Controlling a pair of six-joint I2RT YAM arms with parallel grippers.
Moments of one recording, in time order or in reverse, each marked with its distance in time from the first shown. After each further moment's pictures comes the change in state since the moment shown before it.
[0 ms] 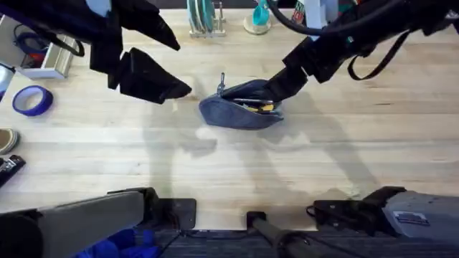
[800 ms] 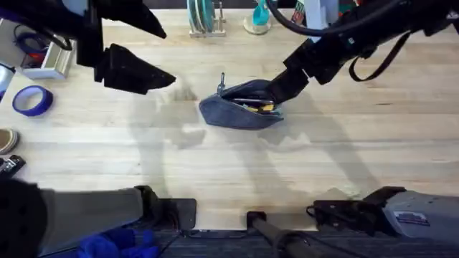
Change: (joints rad) left arm 0.150 0.067 0.000 0.000 0.078 0.240; right arm 0.000 0.000 0.000 -0.019 0.000 0.000
